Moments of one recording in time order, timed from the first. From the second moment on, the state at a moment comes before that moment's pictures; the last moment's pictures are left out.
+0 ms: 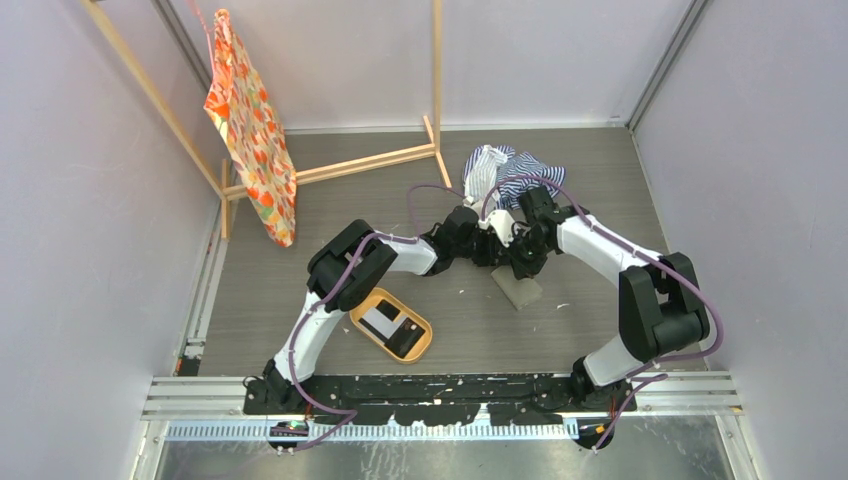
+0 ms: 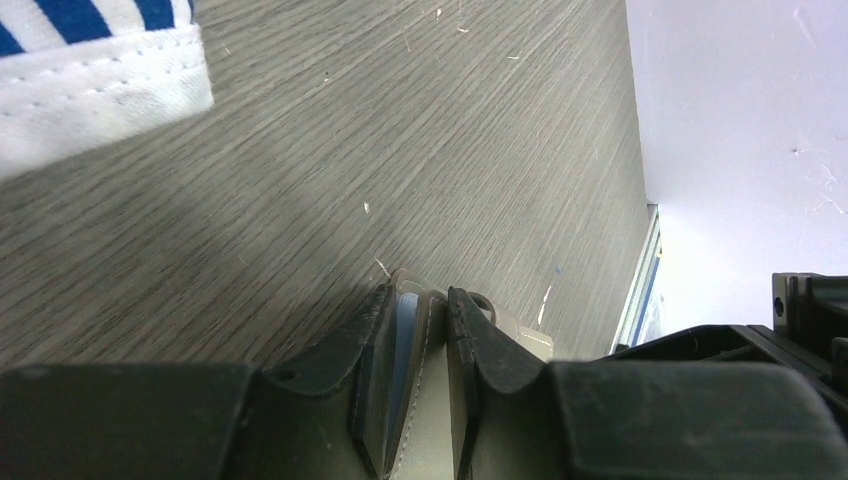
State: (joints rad) left arm -0.85 2.28 1.36 0.46 0.38 -0.87; right arm 0.33 1.55 0.98 -0.72 -0.25 -0.60
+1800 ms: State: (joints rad) left arm -0.77 1.88 1.20 0.01 0.30 -0.53; right arm -0.06 1.17 1.01 -0.86 -0.58 -0.57
